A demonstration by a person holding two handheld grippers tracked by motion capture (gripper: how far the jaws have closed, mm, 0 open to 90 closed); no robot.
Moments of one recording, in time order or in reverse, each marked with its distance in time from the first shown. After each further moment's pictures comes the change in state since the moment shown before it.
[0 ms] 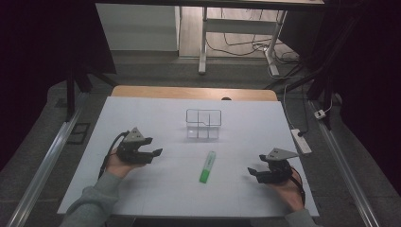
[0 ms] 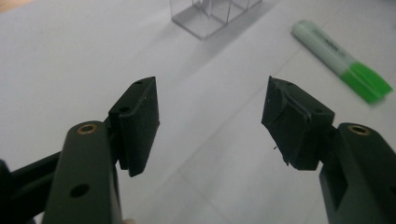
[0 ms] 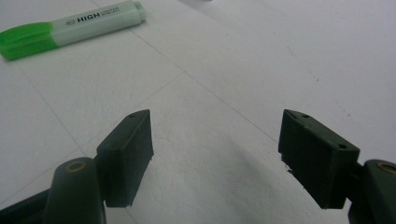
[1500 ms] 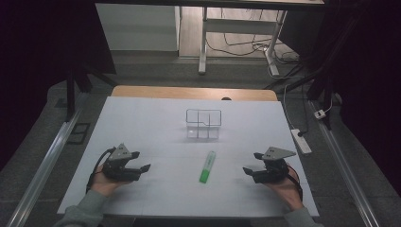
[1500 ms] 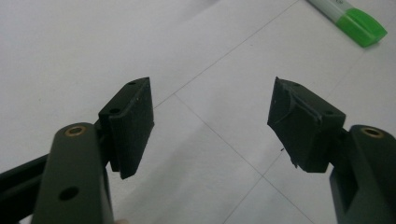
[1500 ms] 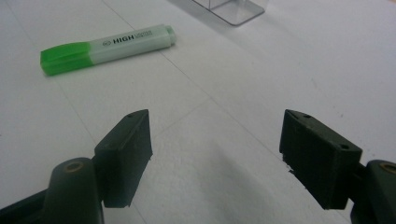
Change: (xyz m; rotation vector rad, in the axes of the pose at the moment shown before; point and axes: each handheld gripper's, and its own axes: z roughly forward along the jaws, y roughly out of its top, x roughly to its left) left arm -0.009 -0.043 -0.021 0.025 0.017 -0.025; right arm 0.010 0.015 0.001 -0.042 0.059 -0.067
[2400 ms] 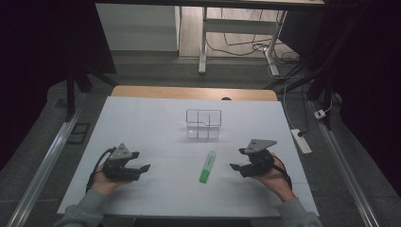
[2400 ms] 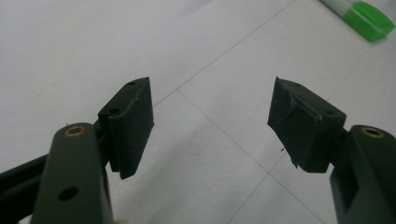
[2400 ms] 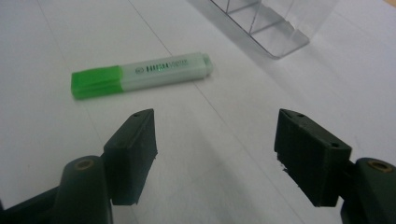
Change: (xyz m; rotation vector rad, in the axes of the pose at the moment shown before) left arm 0.003 -0.002 0.003 0.016 -0.003 0.003; right arm 0.015 0.047 0.026 0.076 0.092 -0.104
